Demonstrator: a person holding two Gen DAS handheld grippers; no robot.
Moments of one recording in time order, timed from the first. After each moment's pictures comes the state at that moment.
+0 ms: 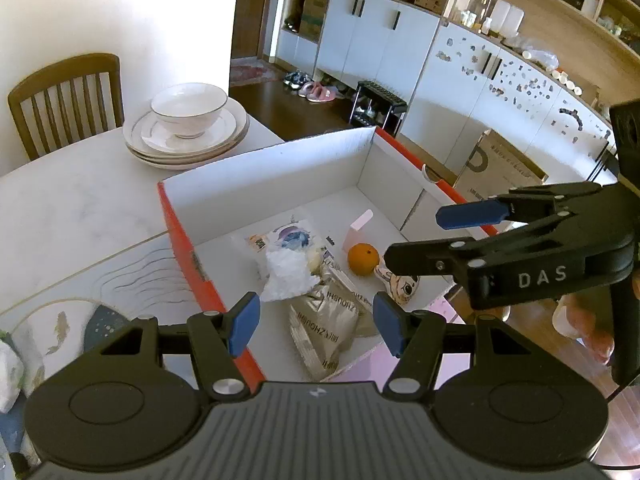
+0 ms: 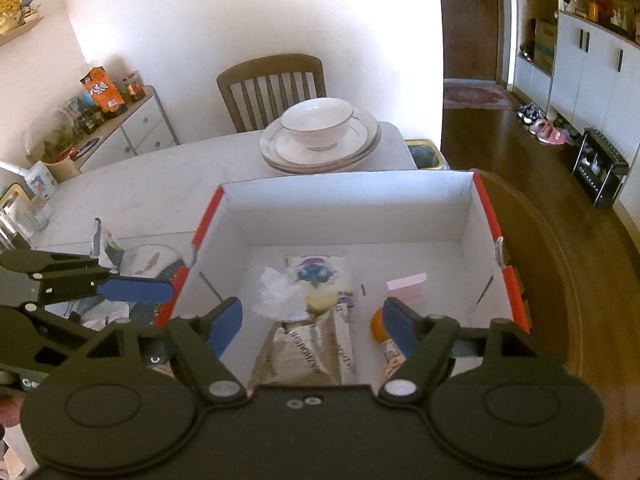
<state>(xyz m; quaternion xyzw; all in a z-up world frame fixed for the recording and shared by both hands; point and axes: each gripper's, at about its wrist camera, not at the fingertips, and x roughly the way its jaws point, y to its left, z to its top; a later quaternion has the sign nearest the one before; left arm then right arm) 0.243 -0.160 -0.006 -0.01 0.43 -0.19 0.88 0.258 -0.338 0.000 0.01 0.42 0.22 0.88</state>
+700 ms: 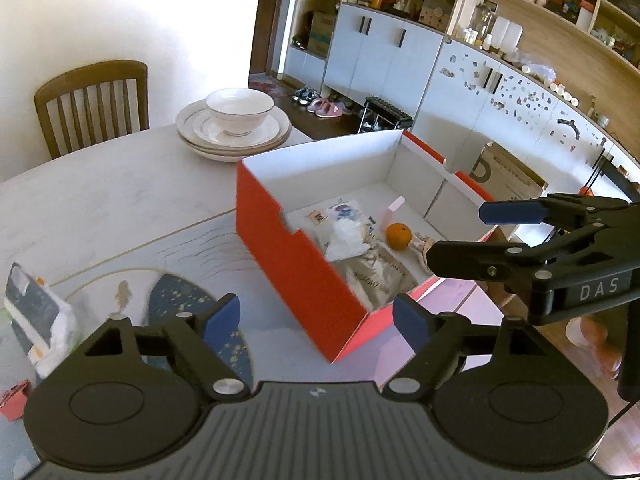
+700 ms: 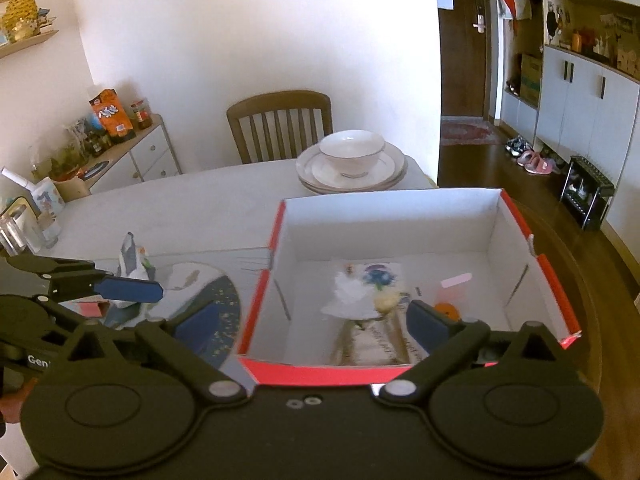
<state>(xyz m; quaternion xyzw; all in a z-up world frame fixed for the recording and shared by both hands) 0.190 -0.077 -0.005 -0.02 0.40 -0.19 0.90 0.190 -0.273 0.010 0.01 0.36 0.20 0.91</state>
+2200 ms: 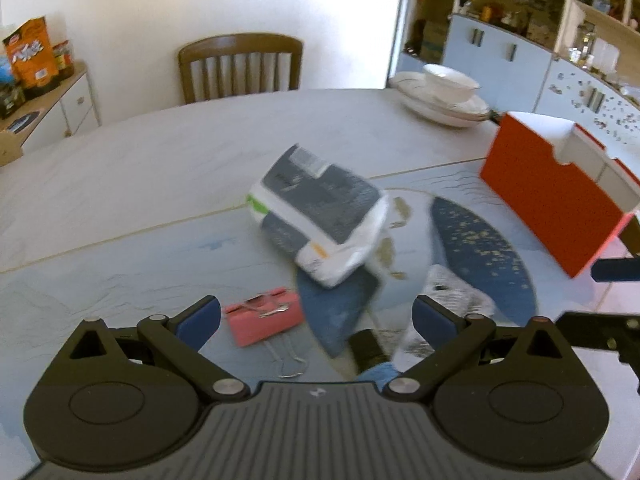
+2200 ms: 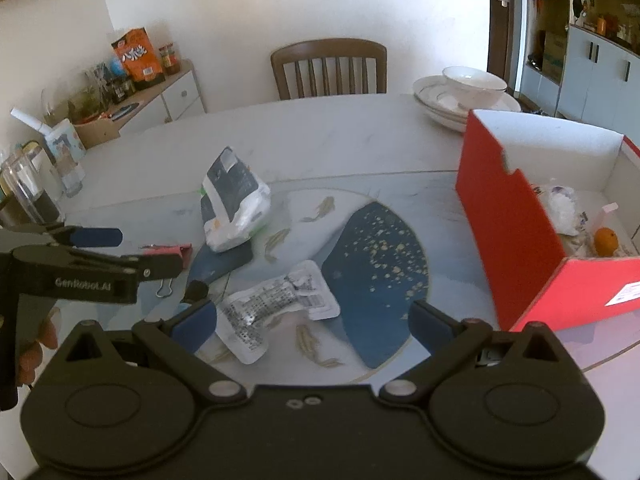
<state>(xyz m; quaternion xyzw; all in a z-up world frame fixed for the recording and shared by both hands) 0.154 0.155 -0.081 -0.02 0.40 -0.04 0.92 0.139 -0.070 -0.061 -0.01 0.41 0.19 0.89</state>
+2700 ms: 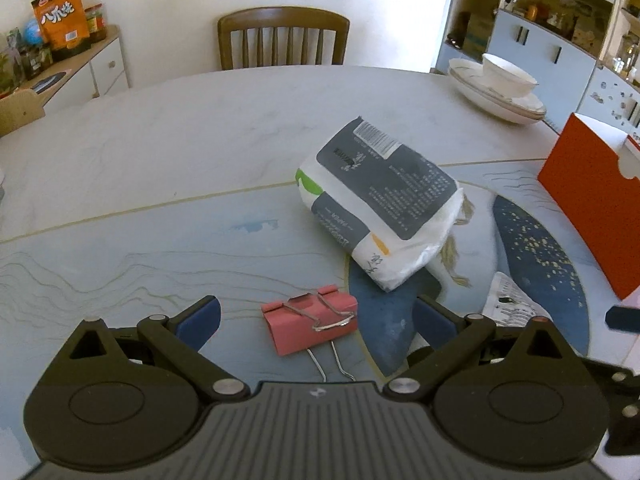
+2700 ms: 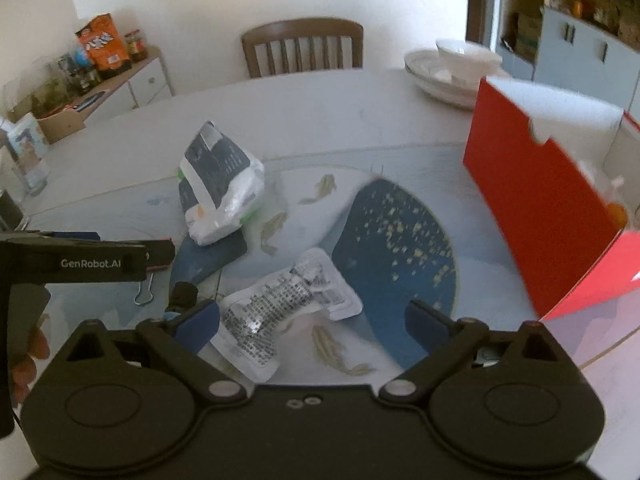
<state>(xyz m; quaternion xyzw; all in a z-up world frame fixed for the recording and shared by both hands) 0.182 0.175 -0.109 -0.04 0.43 0.01 0.90 0.158 -0.032 -0.094 0.01 0.44 0.13 0.89</state>
